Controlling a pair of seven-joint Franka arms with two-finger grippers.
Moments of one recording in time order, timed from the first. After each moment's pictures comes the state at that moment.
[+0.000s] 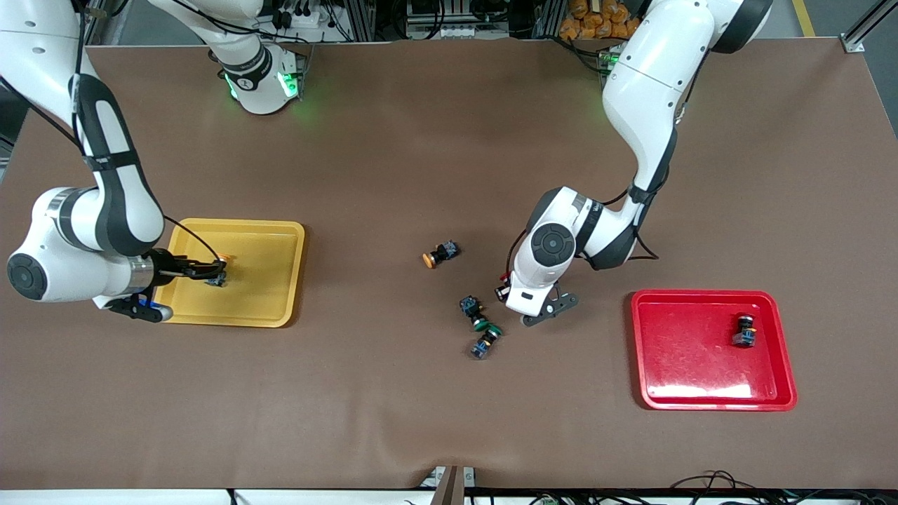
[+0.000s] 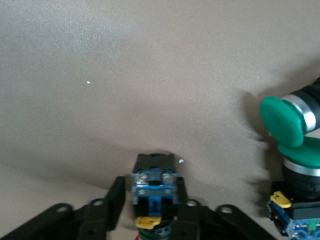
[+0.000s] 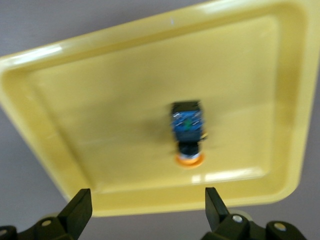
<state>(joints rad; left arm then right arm) -0.50 0.77 -0.07 -1.58 0.00 2.34 -0.99 -0.15 0.47 0.10 -1.75 0.13 1.82 0.18</state>
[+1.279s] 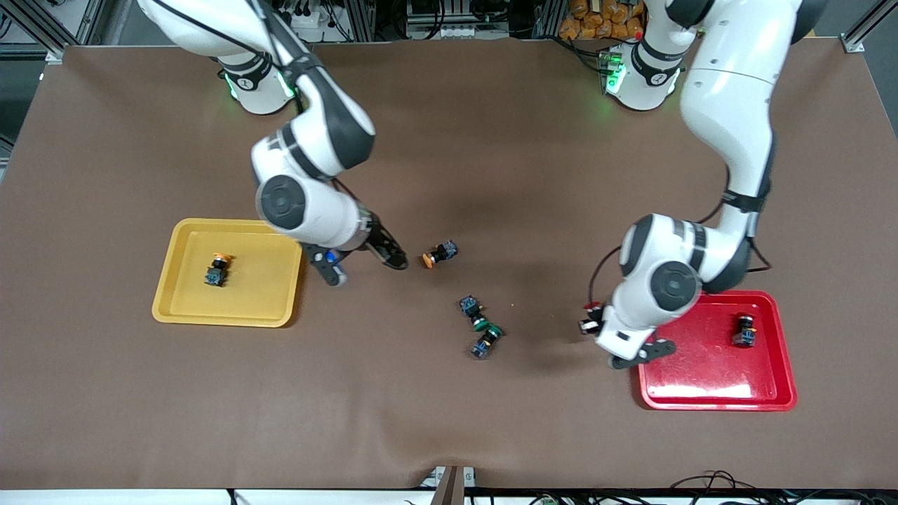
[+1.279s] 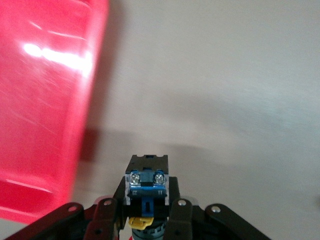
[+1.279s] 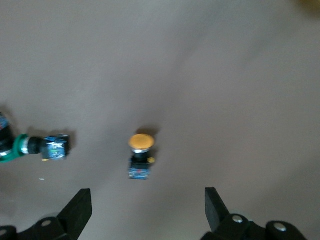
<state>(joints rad) -0.23 0.72 -0.05 -1.49 0.02 2.20 -0.50 0.49 0.49 0.11 -1.63 0.30 2.09 1.38</state>
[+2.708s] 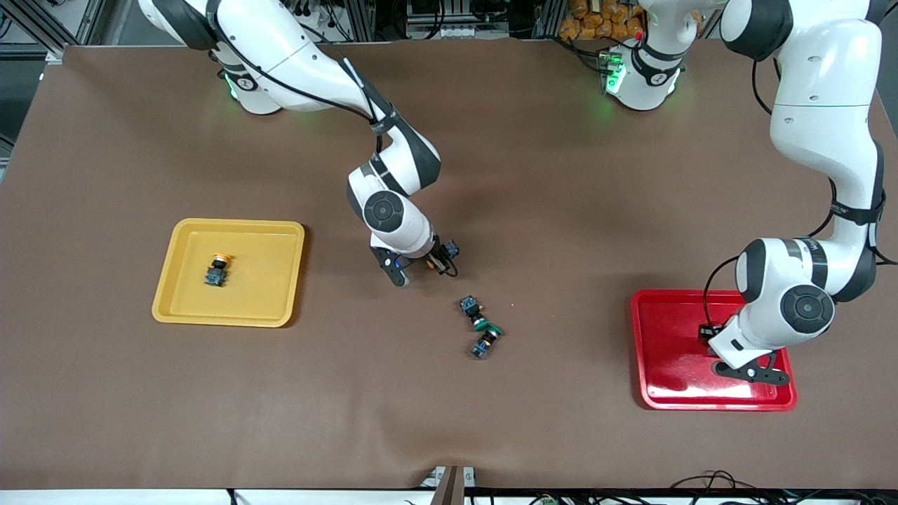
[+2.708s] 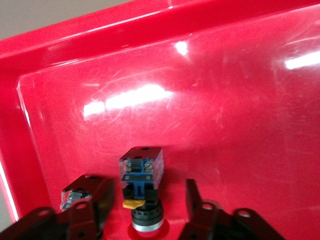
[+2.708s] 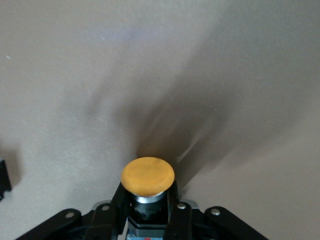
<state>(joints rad) 0.06 0.77 -0.05 -1.50 0.26 2.29 0.06 0.64 0.75 0.08 -1.62 0.26 2.42 1.47</state>
